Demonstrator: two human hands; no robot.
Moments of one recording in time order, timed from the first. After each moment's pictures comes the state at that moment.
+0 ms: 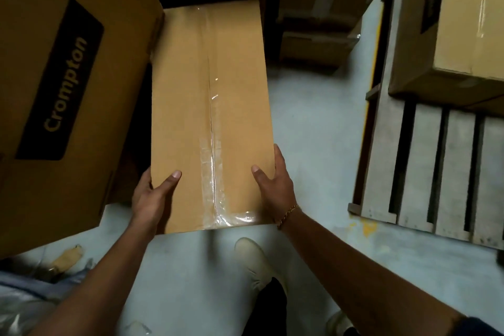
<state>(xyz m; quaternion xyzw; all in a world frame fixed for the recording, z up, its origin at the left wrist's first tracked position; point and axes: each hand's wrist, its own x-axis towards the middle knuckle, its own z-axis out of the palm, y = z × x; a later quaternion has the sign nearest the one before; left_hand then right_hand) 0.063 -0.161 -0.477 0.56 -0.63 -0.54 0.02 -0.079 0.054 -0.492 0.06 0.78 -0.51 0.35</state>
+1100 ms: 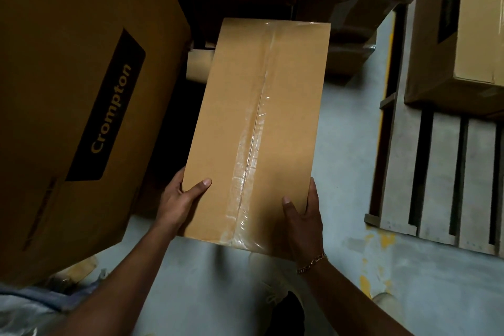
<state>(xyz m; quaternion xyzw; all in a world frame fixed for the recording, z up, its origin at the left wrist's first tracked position) 0.049 -0.183 -0.482 0.48 -0.66 -0.57 -0.07 -0.036 0.066 -0.475 0.17 0.78 -0.54 0.27</state>
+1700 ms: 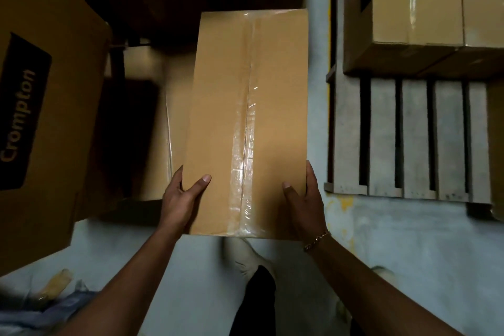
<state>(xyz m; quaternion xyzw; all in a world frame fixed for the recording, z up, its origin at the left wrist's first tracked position) 0.008 -0.048 -0.473 0.46 -0.68 -0.57 -0.08 -0.069 0.201 -0.467 0.17 0.79 -0.52 0.26</state>
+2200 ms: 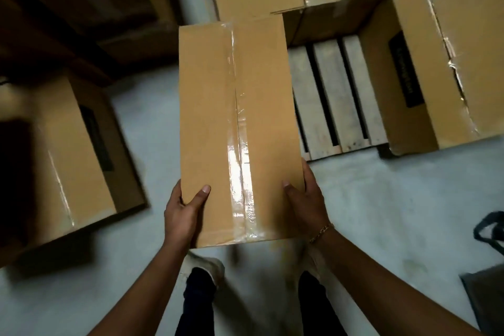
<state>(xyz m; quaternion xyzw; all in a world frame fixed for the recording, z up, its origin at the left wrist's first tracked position) -0.037 0.247 -0.473 0.40 -0.70 -0.57 -0.14 -0.080 0.504 -0.460 0.28 0.77 -0.54 0.22</state>
